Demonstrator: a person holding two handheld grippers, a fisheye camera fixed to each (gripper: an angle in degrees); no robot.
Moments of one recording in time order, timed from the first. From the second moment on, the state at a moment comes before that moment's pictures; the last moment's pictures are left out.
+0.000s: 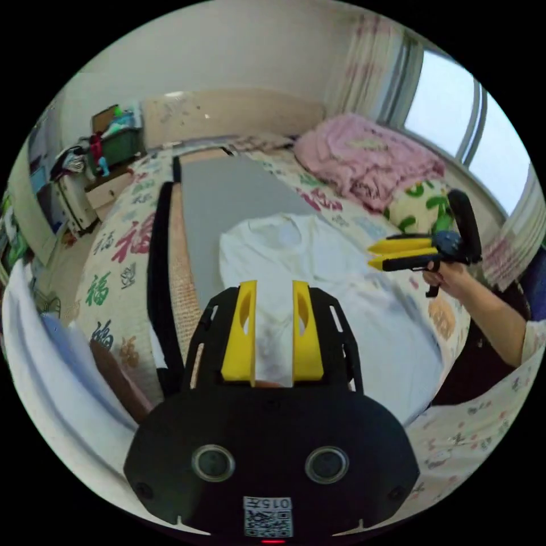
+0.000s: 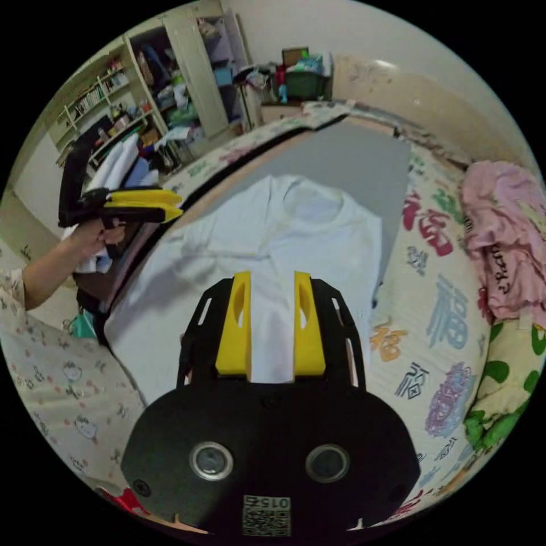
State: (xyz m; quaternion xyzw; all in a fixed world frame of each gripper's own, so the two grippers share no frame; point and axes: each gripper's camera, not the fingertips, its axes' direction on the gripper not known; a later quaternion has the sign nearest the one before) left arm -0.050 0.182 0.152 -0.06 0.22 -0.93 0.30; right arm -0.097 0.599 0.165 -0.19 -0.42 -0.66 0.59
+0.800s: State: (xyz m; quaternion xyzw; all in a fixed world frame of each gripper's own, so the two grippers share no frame) left arm 0.060 0.241 0.104 -0.27 0.00 -0.96 -0.08; right arm -0.169 0.377 0.379 -0.16 -0.32 -0.31 0.88
